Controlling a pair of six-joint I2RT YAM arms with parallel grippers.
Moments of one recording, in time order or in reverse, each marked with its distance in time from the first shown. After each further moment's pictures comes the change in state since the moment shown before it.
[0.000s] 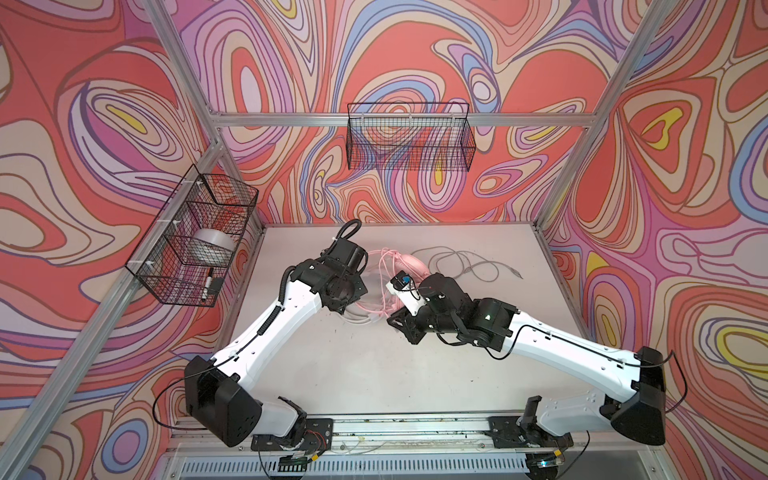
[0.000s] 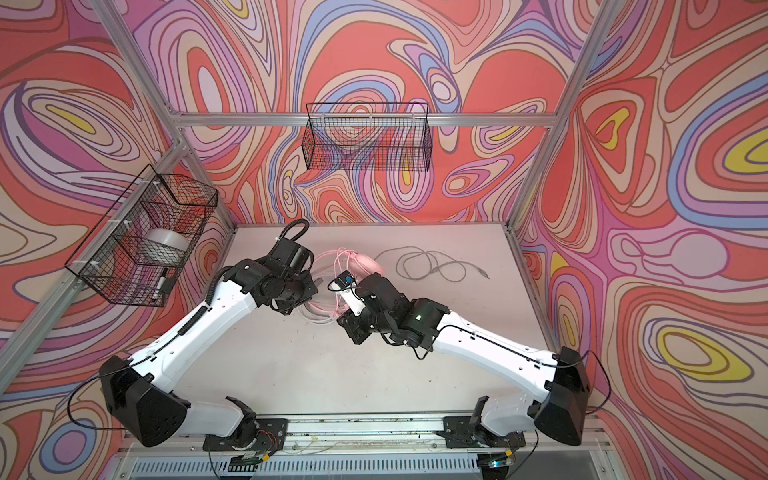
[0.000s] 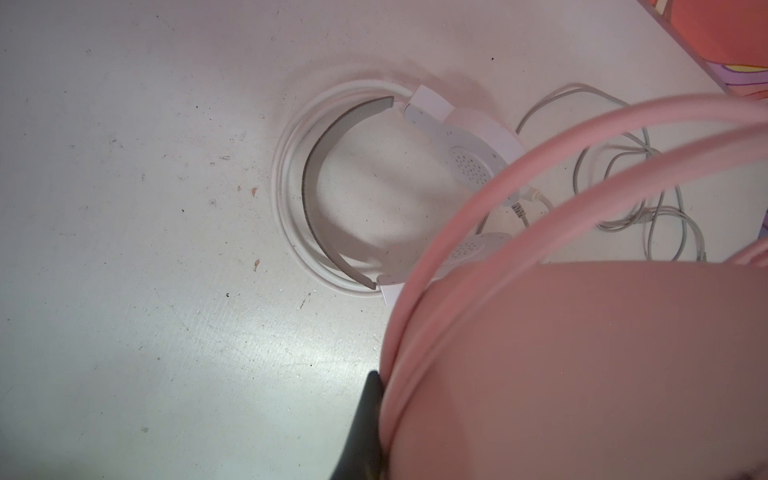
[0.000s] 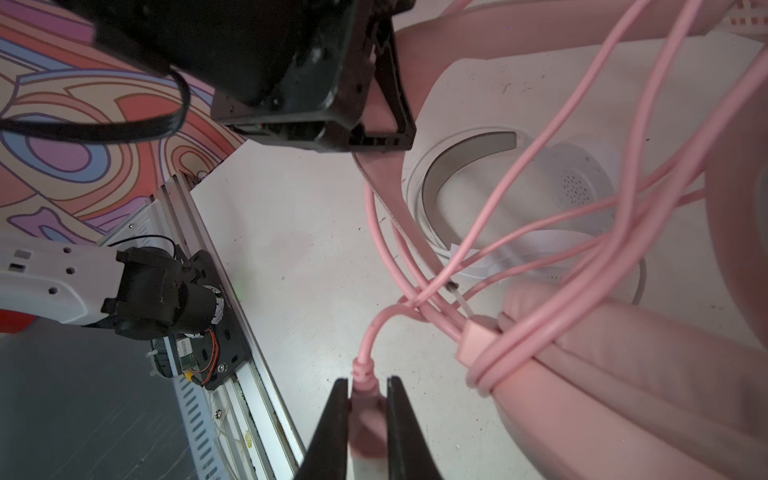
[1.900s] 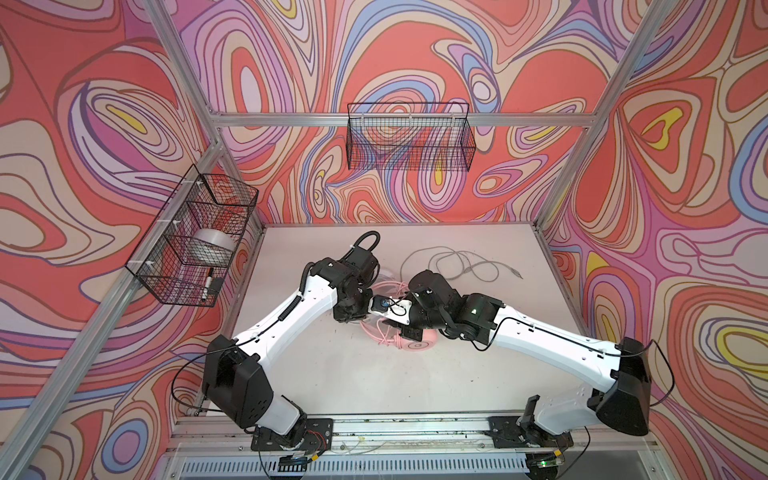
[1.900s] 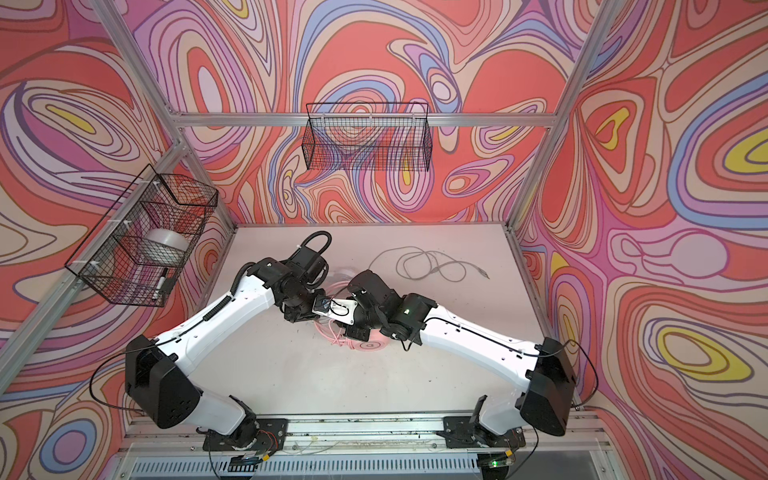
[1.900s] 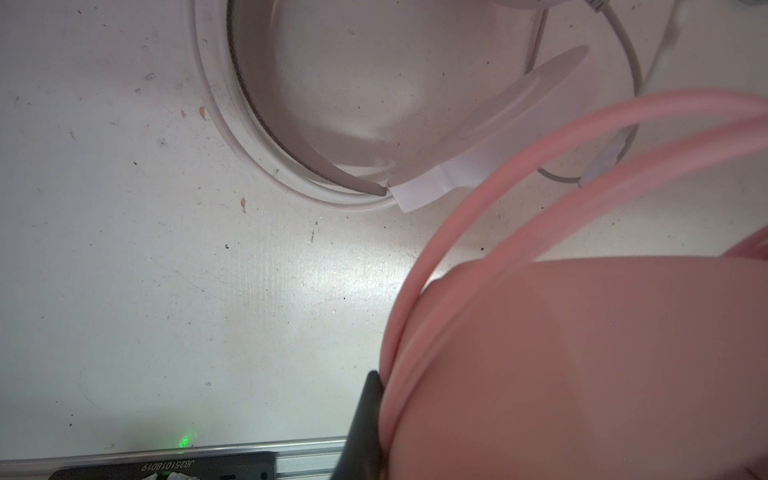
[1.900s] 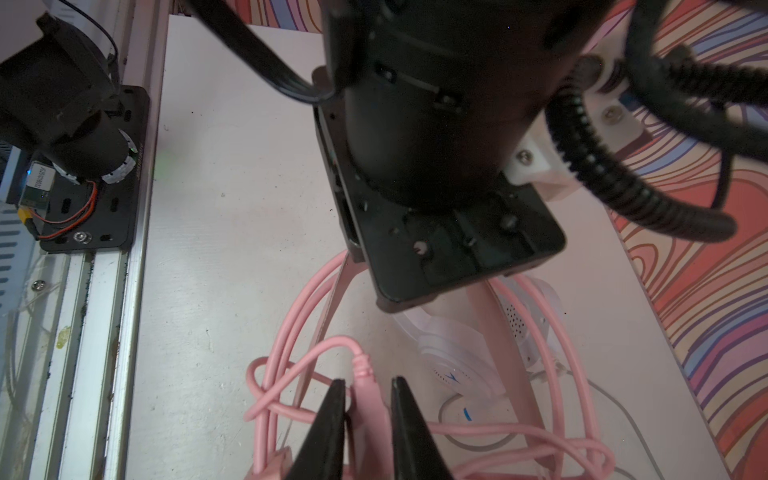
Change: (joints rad) left arm -0.051 0.106 0.005 -0.137 0.154 0.243; right arm -0.018 0.086 0.026 0.012 -0.027 -0.739
